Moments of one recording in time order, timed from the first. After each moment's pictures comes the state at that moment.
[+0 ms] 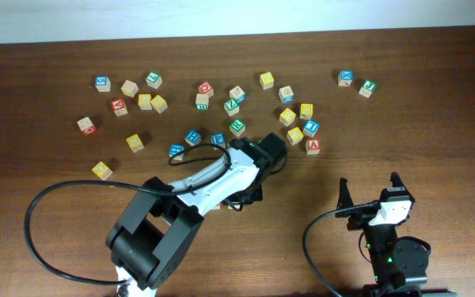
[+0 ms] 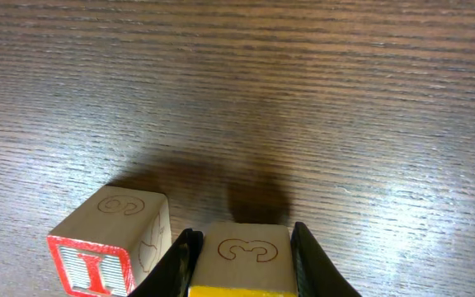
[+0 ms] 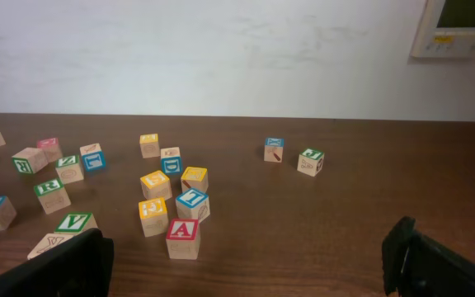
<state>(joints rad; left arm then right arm) -0.76 2.02 1.38 -1.02 -0.16 -0.81 0.01 0.01 0.01 -0.07 -0.03 0.01</state>
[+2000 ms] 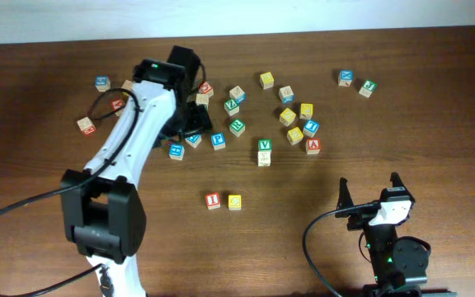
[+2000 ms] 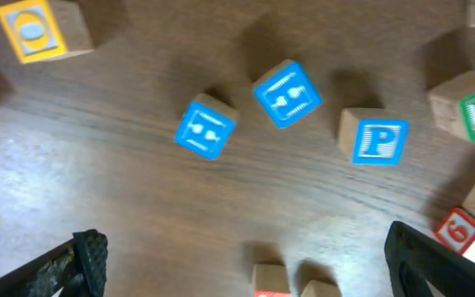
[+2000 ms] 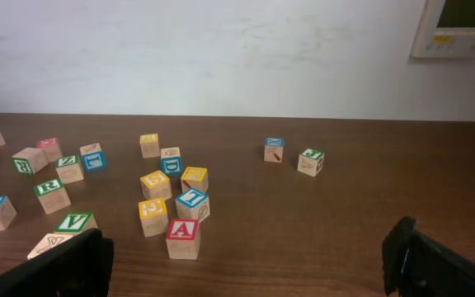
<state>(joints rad) -0.29 2.03 1.82 -1.31 -0.07 -0.58 0.01 0.01 0.01 -0.07 -0.03 0.01</state>
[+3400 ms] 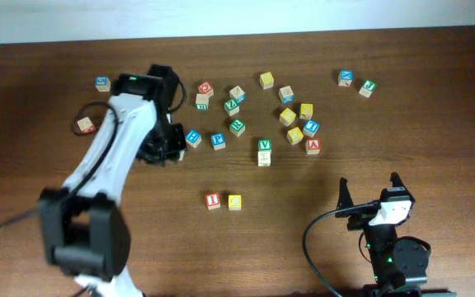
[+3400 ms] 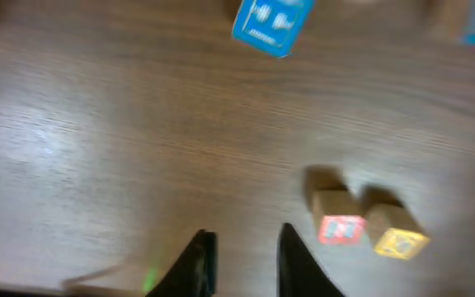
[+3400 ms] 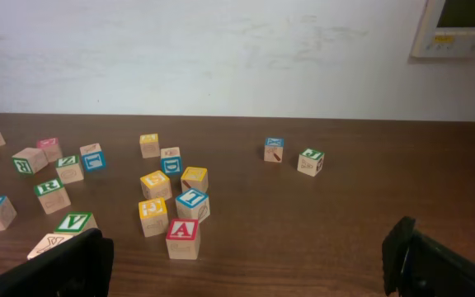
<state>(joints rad) -0.22 1.89 1.64 -1.38 0.01 -0.42 0.01 0.01 0.01 -0.07 -0.03 0.01</state>
